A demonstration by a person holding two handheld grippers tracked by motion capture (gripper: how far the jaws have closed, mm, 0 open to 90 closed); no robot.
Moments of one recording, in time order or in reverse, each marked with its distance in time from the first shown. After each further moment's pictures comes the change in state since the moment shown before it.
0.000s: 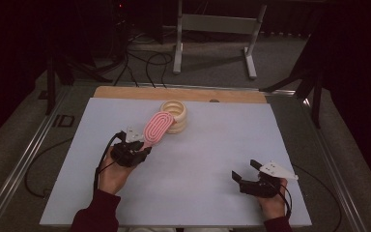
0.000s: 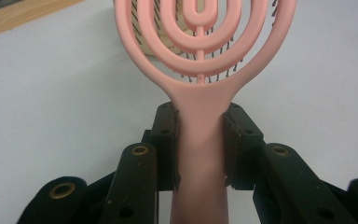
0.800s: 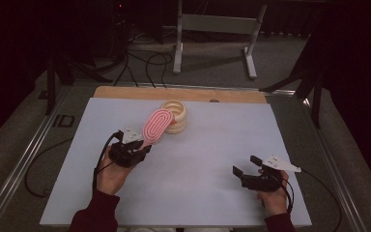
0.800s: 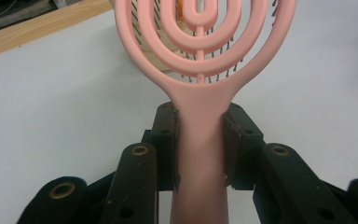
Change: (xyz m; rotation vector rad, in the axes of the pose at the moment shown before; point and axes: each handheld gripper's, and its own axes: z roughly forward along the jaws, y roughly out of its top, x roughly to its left) left arm -0.002 0.002 -0.010 -0.052 -0.001 0.007; right arm -0.008 0.017 0.002 0.006 0.041 0.047
